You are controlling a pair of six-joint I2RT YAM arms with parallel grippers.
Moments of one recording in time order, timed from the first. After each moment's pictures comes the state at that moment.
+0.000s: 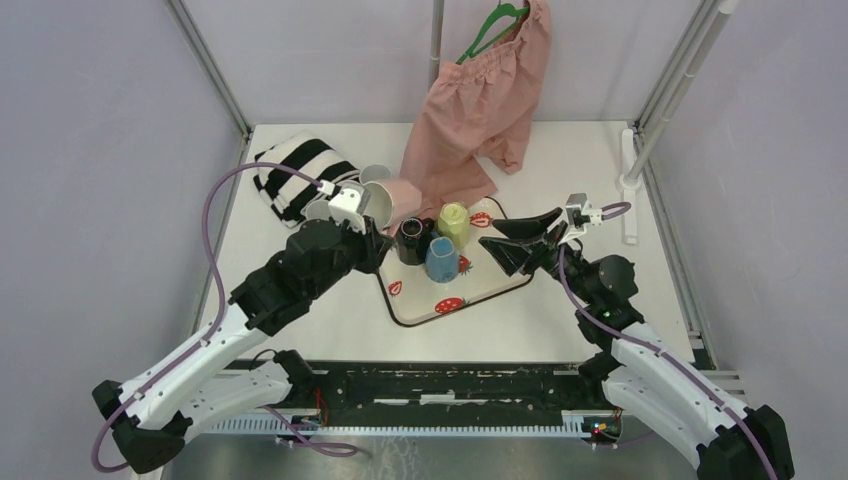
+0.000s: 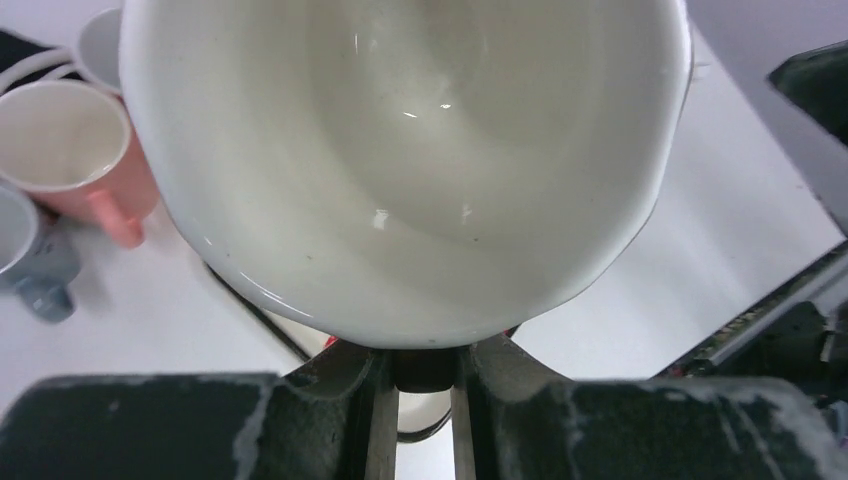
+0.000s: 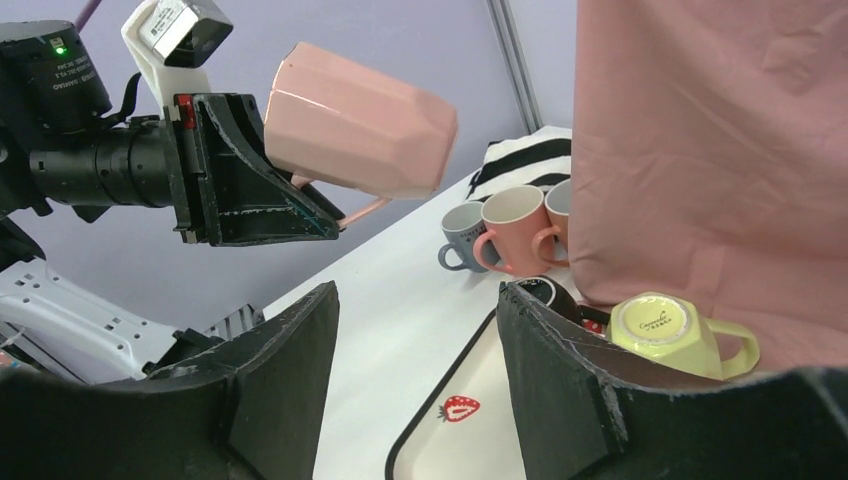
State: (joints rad) left arm -0.81 0.84 0.92 -0.39 -0.20 -0.34; right arm 0.50 0.74 0.38 0.71 -0.41 0.54
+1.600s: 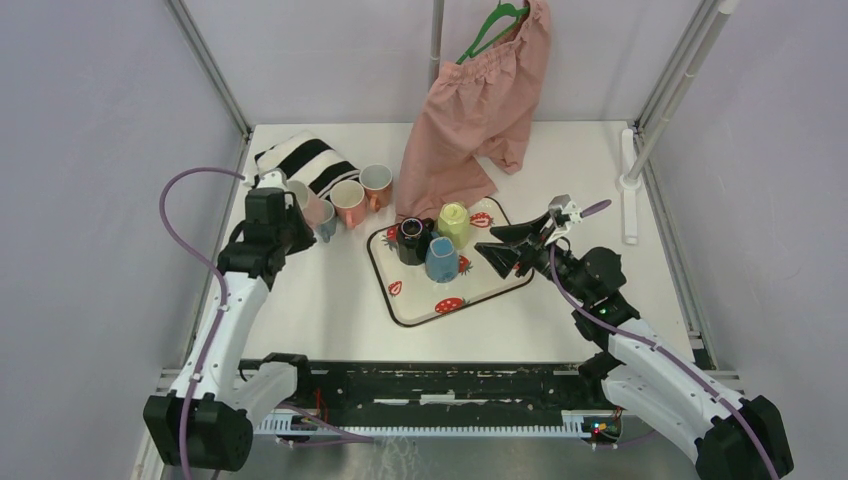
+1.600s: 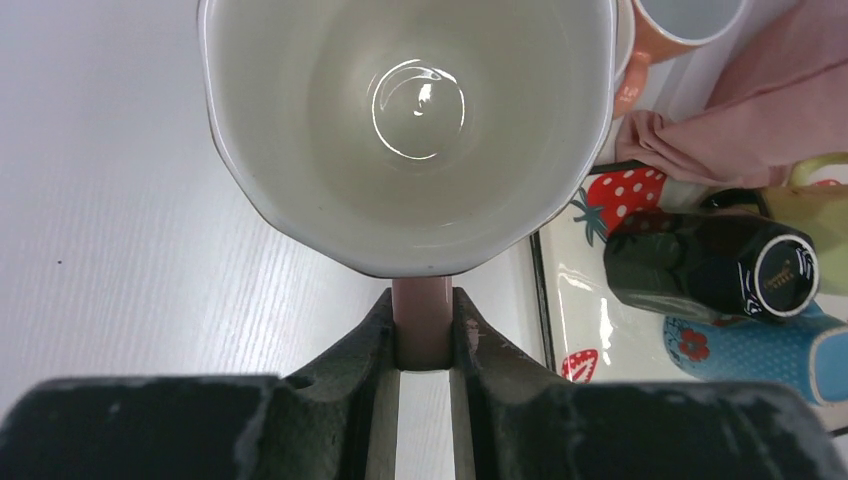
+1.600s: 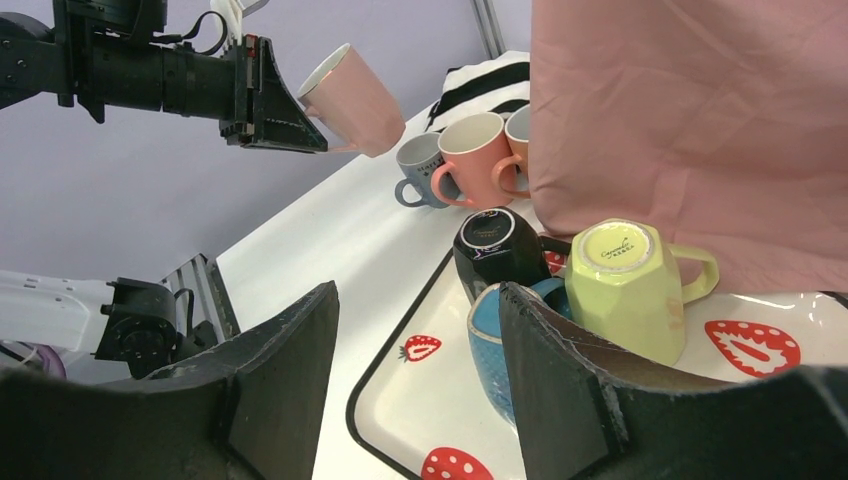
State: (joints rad) left arm -0.09 0.98 0.89 -0.60 -0.10 -0.35; right arm 0.50 0.79 0.38 0.58 -0.40 0.44
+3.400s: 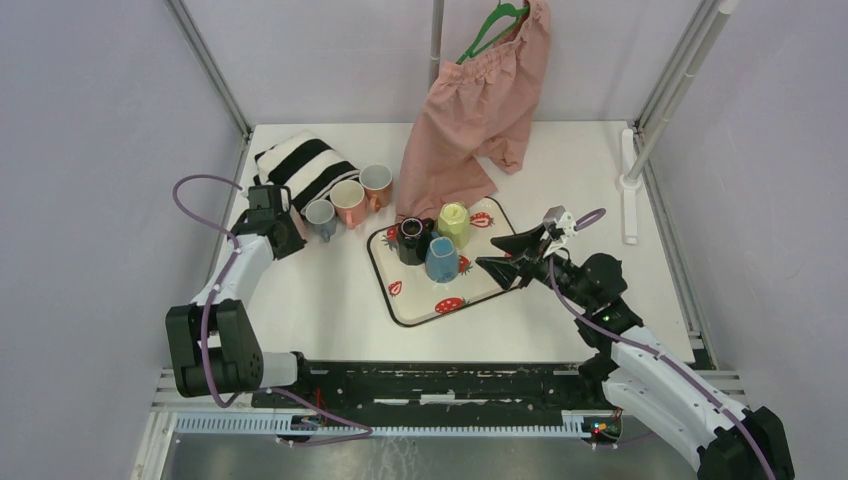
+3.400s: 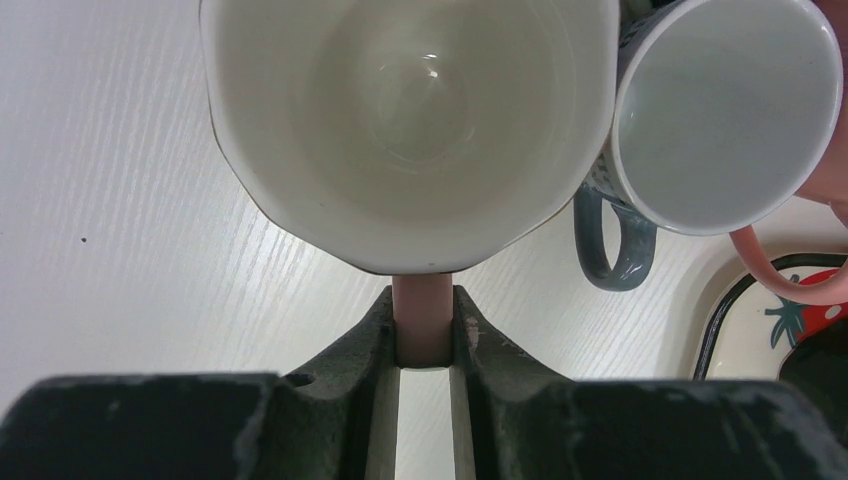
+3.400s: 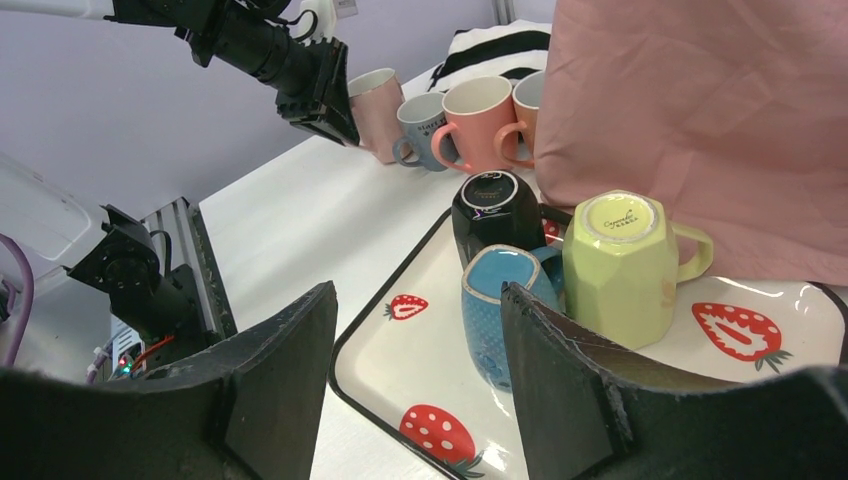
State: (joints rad) left arm 0.11 1.33 0.85 -0.48 -0.13 -0.34; right arm 0.50 0.73 0.34 0.51 -0.47 0.33
